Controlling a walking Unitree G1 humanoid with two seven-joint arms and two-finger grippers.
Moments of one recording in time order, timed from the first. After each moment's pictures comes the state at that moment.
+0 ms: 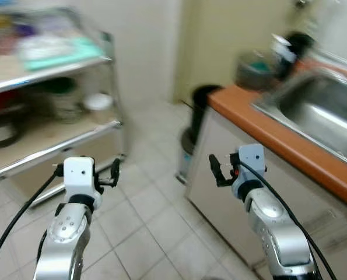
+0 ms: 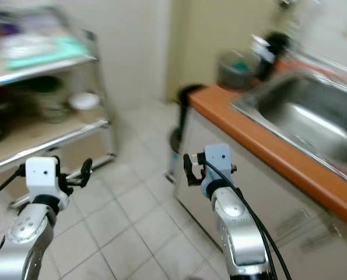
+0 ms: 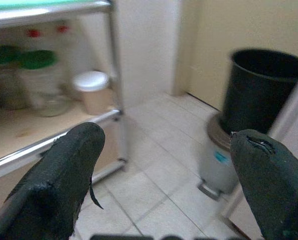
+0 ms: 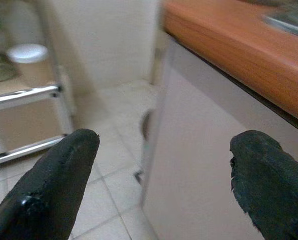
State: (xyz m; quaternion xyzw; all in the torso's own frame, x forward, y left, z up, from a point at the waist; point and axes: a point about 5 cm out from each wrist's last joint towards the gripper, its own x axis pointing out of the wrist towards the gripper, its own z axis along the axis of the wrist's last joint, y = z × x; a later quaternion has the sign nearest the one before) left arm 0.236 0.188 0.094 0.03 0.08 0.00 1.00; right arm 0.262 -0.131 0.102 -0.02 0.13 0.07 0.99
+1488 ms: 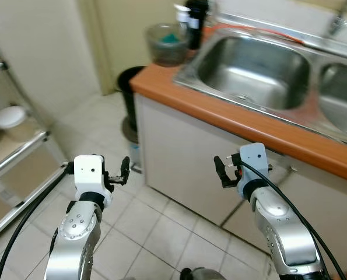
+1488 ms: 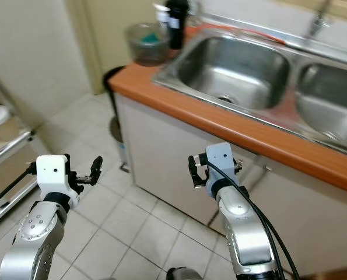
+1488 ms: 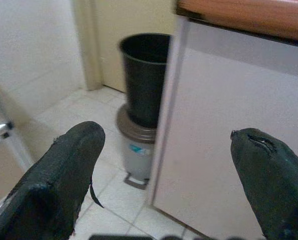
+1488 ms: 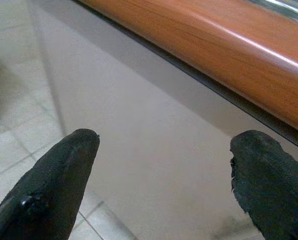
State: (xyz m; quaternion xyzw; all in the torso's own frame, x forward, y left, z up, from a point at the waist) left arm 0.240 0.172 0.096 0.01 0.08 -0.02 1.00; right arm 0.261 -0.138 0.103 -0.07 0.14 0.08 0.98
